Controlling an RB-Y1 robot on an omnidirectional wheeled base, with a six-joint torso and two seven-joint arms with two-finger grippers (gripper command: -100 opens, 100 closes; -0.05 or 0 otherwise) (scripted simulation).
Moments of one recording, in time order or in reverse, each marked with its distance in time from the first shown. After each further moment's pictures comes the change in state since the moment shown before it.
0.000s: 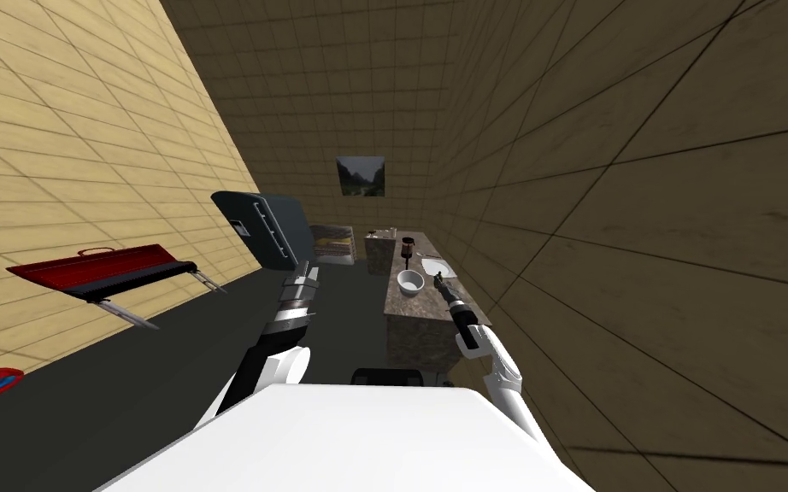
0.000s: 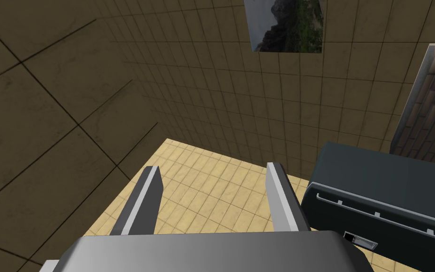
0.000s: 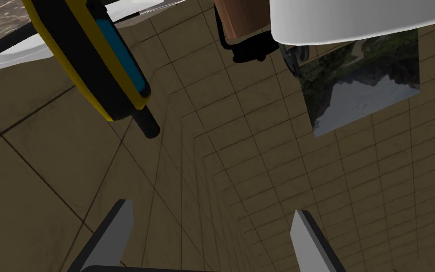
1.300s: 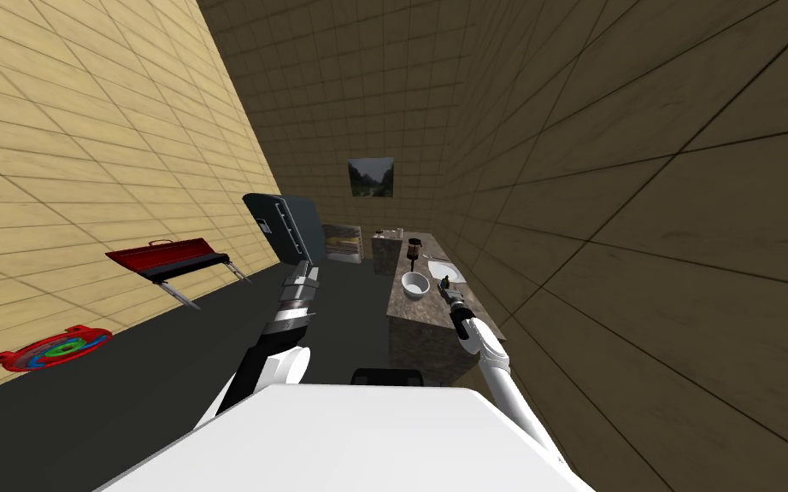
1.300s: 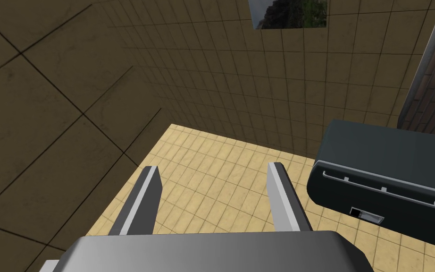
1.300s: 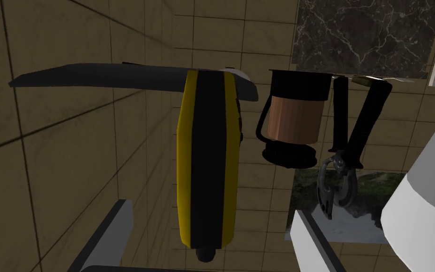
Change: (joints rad) left arm 0.000 0.000 0.000 0.000 0.000 0.000 0.000; right arm -0.138 -0.041 -0.031 0.280 0.343 0.142 0.112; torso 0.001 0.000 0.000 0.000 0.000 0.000
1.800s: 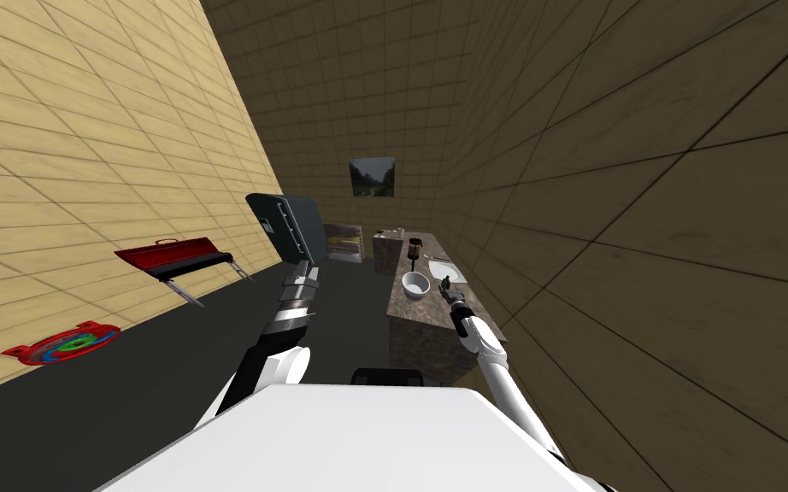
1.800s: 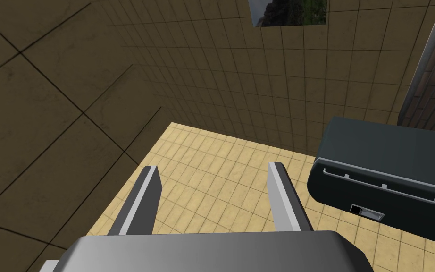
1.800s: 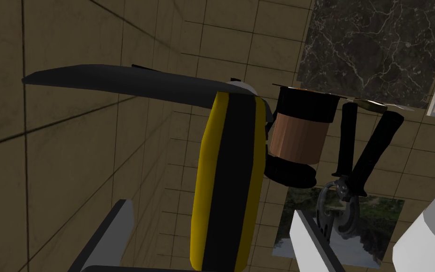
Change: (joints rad) left arm 0.000 0.000 0.000 0.000 0.000 0.000 0.000; right arm -0.034 -0.002 -0.020 0.057 0.068 0.013 0.033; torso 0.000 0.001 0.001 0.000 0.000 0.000
